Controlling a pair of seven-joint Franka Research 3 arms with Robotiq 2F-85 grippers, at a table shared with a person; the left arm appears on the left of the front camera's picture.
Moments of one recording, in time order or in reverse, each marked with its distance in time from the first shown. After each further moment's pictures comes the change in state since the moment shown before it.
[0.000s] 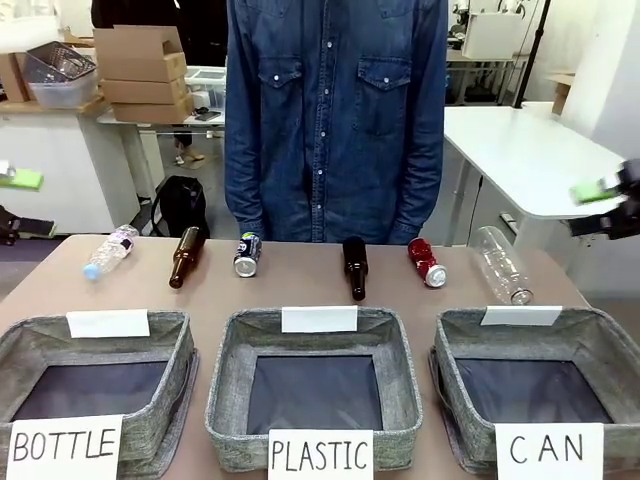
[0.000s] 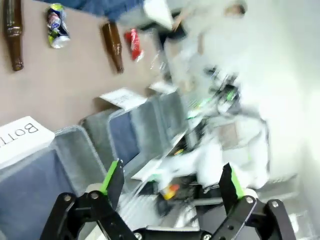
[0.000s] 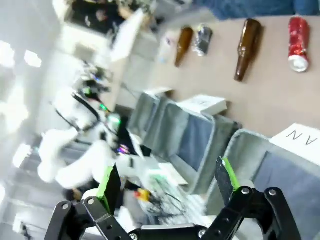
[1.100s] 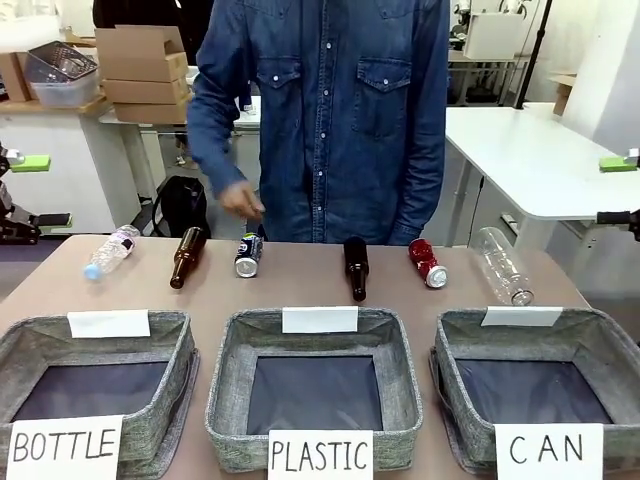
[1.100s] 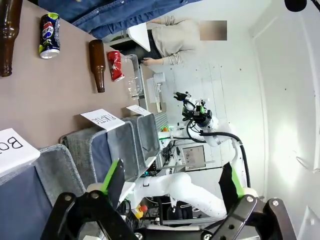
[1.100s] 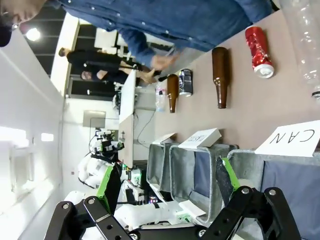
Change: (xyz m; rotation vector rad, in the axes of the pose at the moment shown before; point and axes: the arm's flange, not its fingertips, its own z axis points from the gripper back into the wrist) left arm 0.009 0.022 -0.014 -0.105 -0.084 0.089; right arm 0.010 -0.020 0.020 -0.056 -0.220 -0.268
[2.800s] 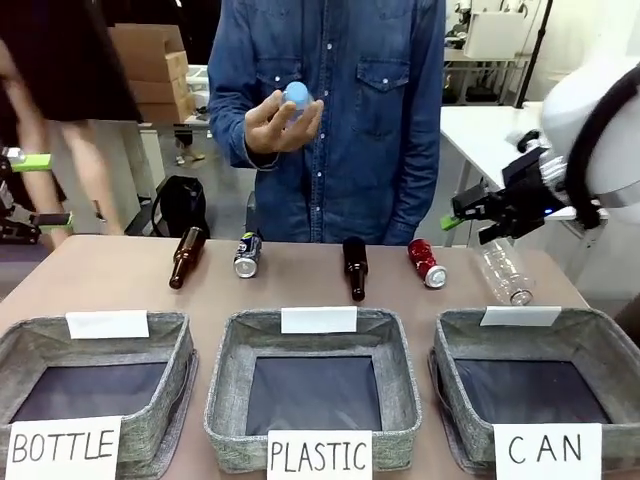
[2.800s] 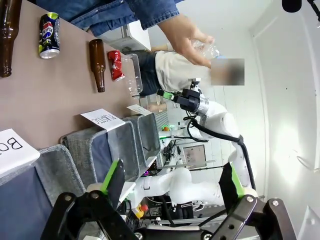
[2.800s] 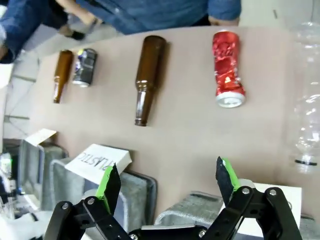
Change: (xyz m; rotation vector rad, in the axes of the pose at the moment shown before) left arm 0.001 -0.001 -0.002 0.003 0.004 -0.002; right arm -0.003 0.020 -0.213 -0.591 0.144 0.439
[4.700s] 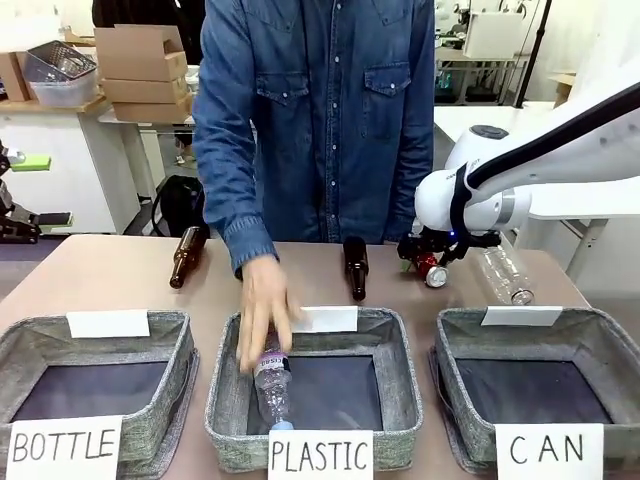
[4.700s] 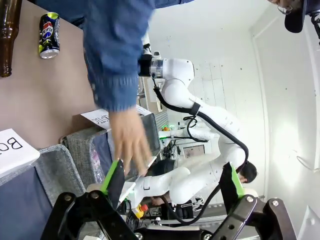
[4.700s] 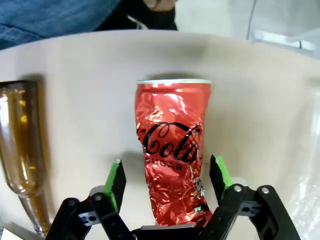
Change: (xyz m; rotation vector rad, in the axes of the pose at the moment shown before) left arm 0.000 0.000 0.000 -0.001 0.000 0.000; right arm 0.088 -0.048 -0.220 -0.387 0.280 0.001
